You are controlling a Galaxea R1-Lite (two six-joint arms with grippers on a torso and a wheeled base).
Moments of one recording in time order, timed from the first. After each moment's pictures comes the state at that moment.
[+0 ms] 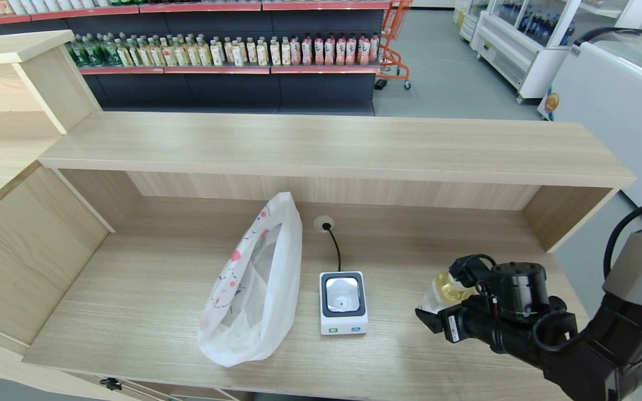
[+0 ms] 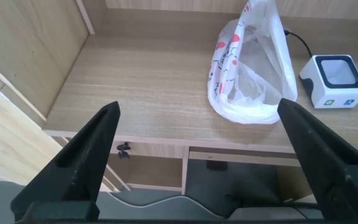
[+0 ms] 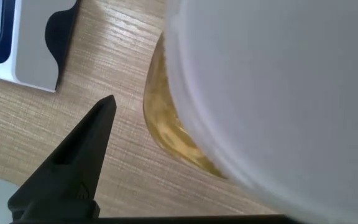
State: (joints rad) left arm 0.00 0.00 0.00 0.00 -0.01 0.00; right arm 0.36 2.07 -0.43 -1.11 -0.03 -0.04
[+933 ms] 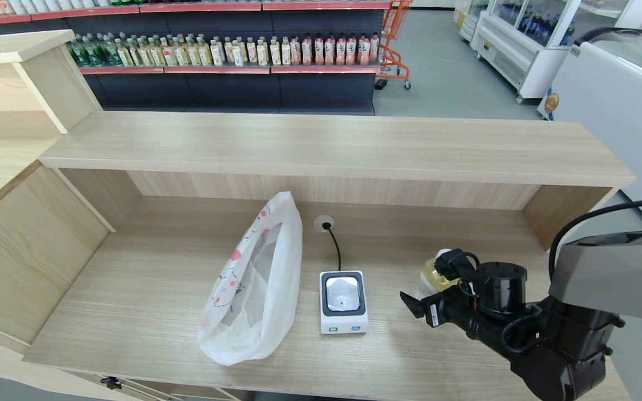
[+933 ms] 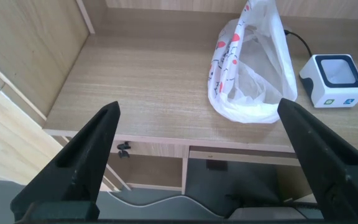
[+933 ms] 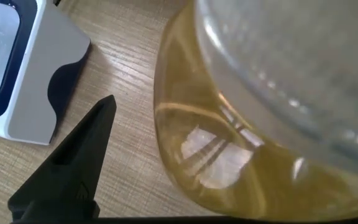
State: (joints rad) left arm 0.00 0.00 0.00 0.00 -0.01 0.00; right arm 0.37 2.24 -0.50 -1.40 -0.03 -0.10
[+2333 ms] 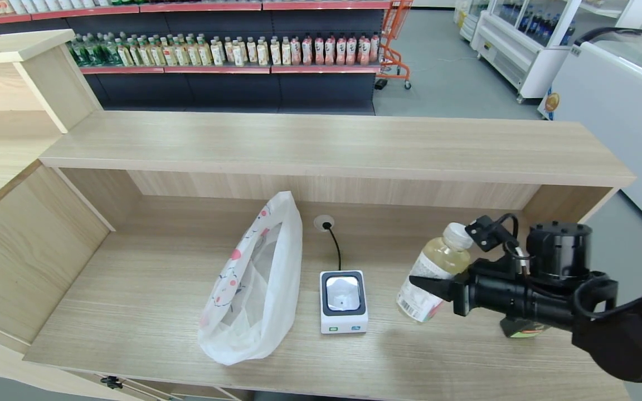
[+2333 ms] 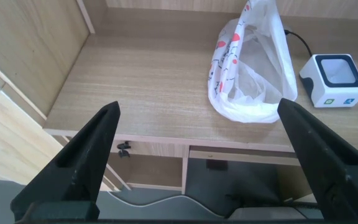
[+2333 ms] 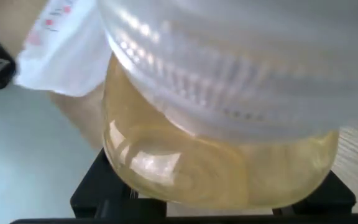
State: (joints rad) left arm 0.00 0.00 0.00 0.00 -0.01 0.00; right arm 0.30 1.84 -0.52 -1.00 0.51 -0.02
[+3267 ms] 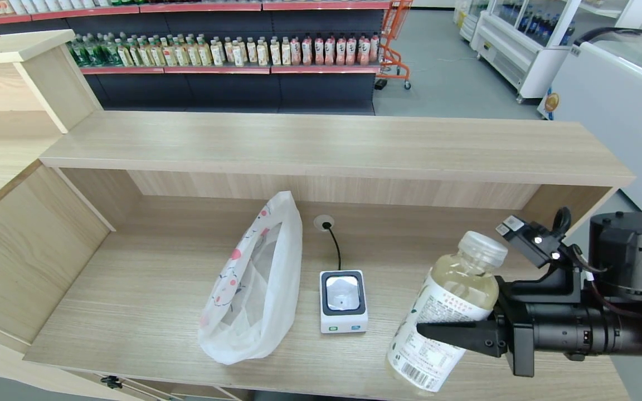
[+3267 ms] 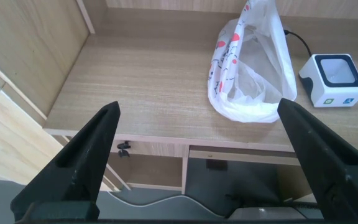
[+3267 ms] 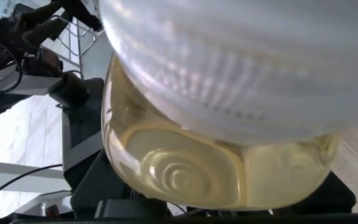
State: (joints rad) left arm 0.00 0.00 0.00 0.00 -0.01 0.00; right arm 0.45 1.52 -0.47 -0.73 0.81 0.05
